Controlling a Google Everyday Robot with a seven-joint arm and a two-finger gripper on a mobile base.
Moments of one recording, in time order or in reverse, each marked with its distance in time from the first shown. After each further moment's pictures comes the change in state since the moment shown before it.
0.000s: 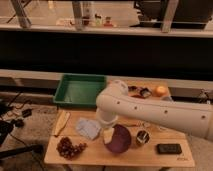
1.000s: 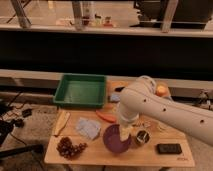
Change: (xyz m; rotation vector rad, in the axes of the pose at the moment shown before) arm 0.082 0.040 -0.066 0.071 0.033 0.167
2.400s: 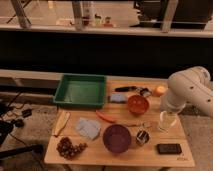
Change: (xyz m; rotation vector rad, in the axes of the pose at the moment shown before) arm 0.212 0.004 -0.038 0.022 0.175 0.293
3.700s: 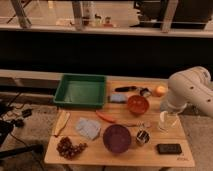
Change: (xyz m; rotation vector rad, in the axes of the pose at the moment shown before) arm 0.017 -0.001 0.001 -0.003 0.030 0.029
